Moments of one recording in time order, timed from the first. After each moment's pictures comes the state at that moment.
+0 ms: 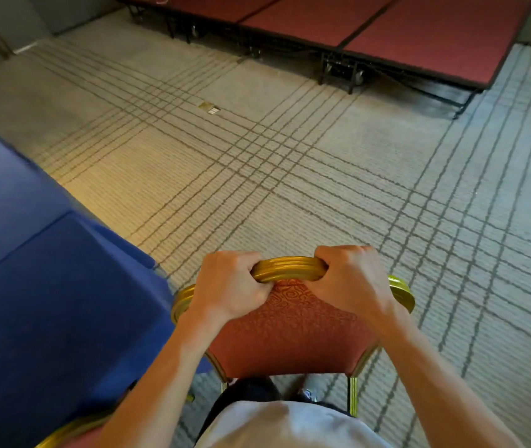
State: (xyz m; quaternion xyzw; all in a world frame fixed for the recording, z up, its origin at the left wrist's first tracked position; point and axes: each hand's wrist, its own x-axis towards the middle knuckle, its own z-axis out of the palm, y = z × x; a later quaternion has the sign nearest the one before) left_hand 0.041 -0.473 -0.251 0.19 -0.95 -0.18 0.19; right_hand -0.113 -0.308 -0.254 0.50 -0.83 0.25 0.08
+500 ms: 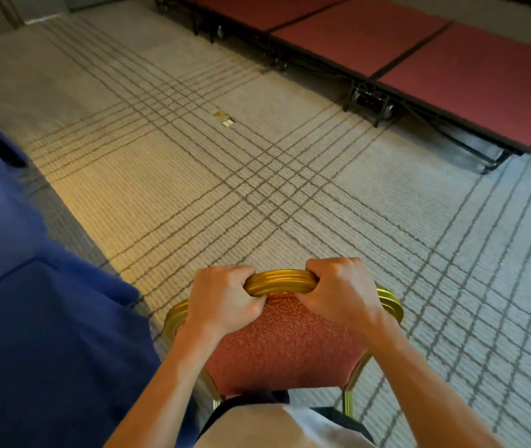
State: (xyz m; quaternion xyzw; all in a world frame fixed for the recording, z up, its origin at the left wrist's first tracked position) left_hand -0.114 -0.707 -0.285 0.26 -0.93 -0.16 0.21; right_hand -0.288 -0.568 -0.268 0.56 -0.79 0.23 0.06
